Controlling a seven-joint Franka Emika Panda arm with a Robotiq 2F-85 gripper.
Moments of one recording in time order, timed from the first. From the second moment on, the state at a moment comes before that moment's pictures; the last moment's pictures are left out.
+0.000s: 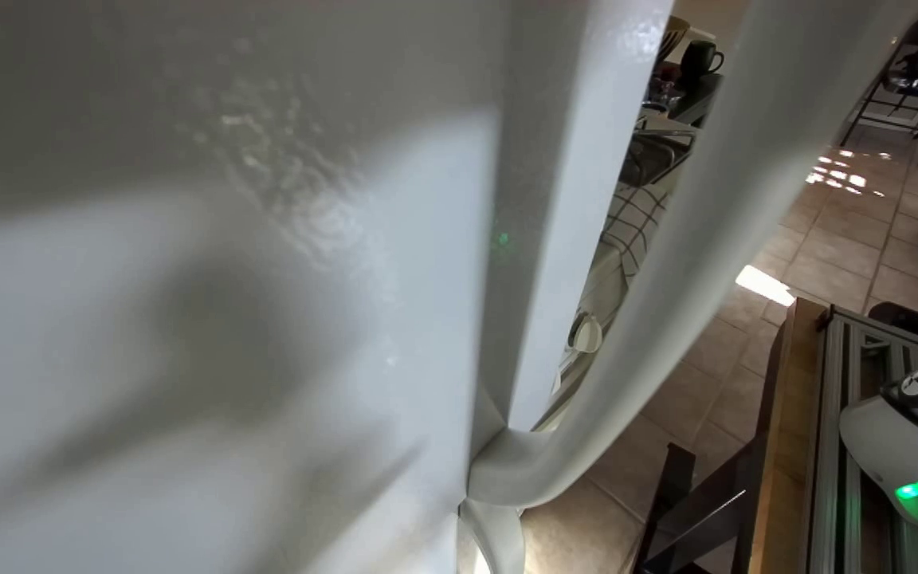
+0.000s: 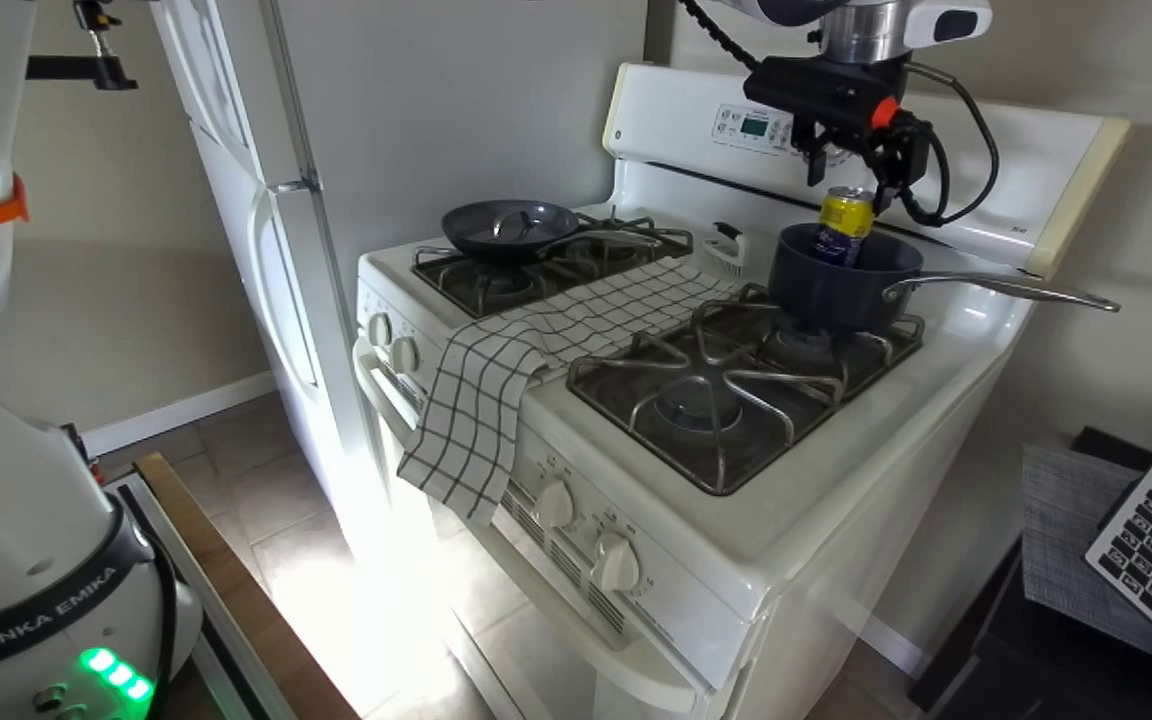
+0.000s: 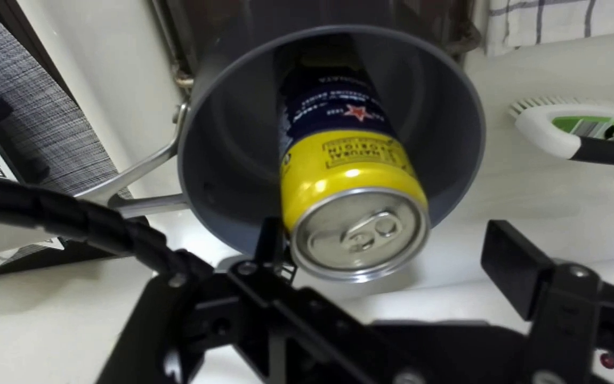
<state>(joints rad) -0.34 0.49 -0.11 -1.39 0.25 2.26 -0.26</state>
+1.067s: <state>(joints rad) -0.35 0.46 -0.09 -1.36 0.25 2.22 -0.33</state>
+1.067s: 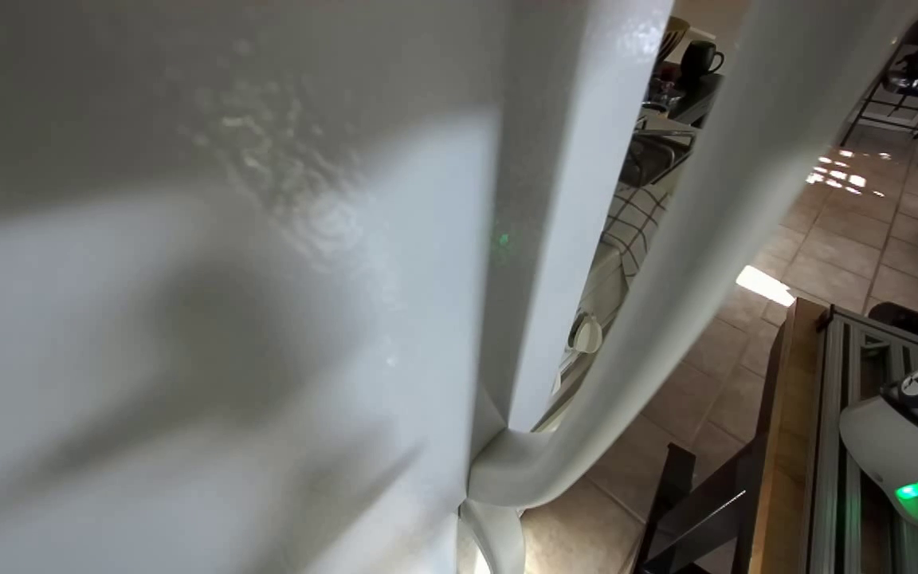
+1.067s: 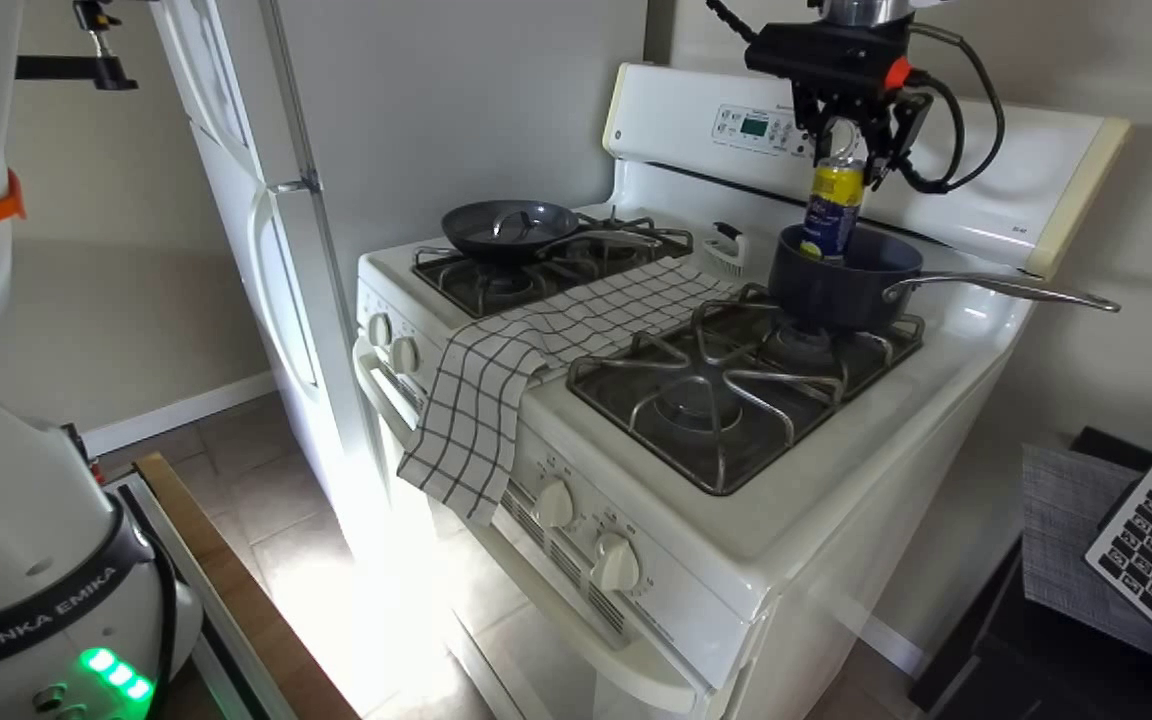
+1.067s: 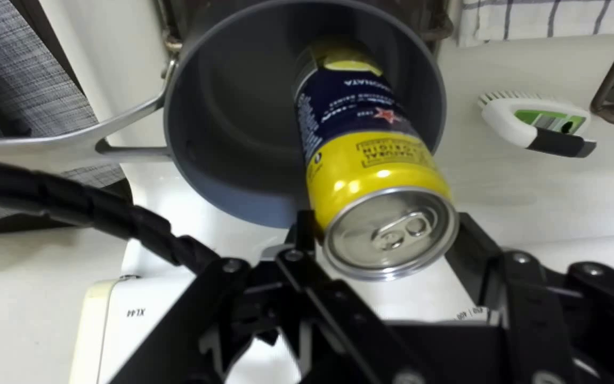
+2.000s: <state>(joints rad) -0.36 0.33 -0.02 -1.30 0.39 2.02 -0.51</state>
